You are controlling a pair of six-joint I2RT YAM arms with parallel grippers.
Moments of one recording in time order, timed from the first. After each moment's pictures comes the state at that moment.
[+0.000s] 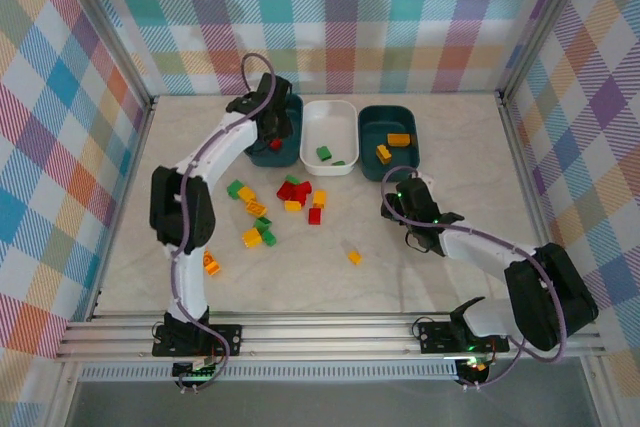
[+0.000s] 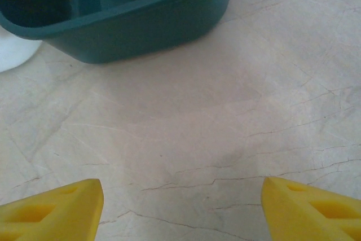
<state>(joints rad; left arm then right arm) -0.36 2.08 1.90 -0.80 -0.20 -0.57 0.51 1.32 0.57 -0.08 0.29 0.62</state>
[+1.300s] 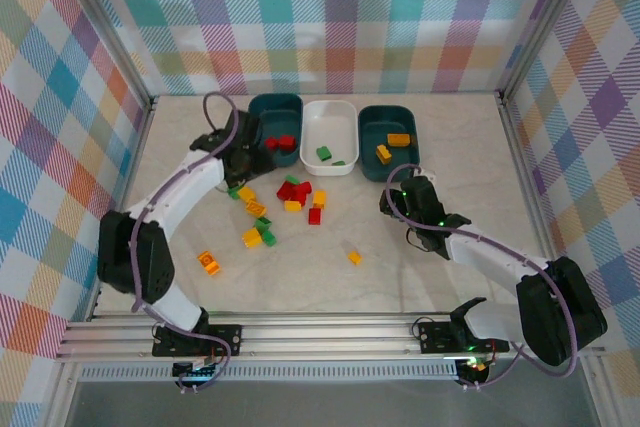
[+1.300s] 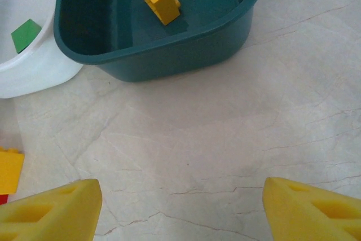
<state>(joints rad) -0.36 1.59 1.29 -0.79 -0.10 -0.73 0.51 1.23 0.57 -0.08 0.24 0.61</state>
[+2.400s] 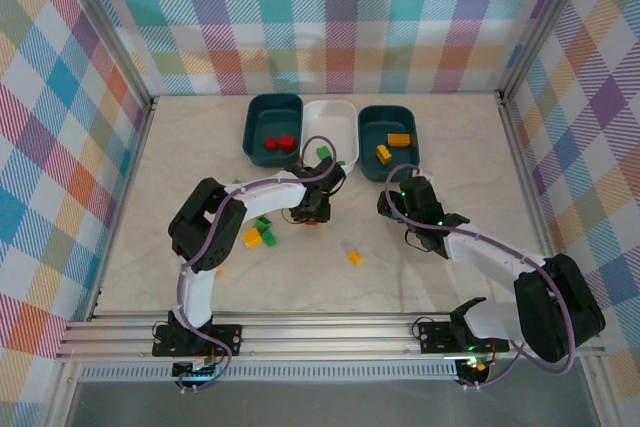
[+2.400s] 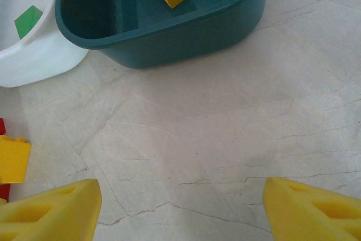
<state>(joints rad) -0.74 2.00 1.38 -0.72 -0.16 -0.68 0.51 1.25 0.57 -0.08 0.20 0.63</state>
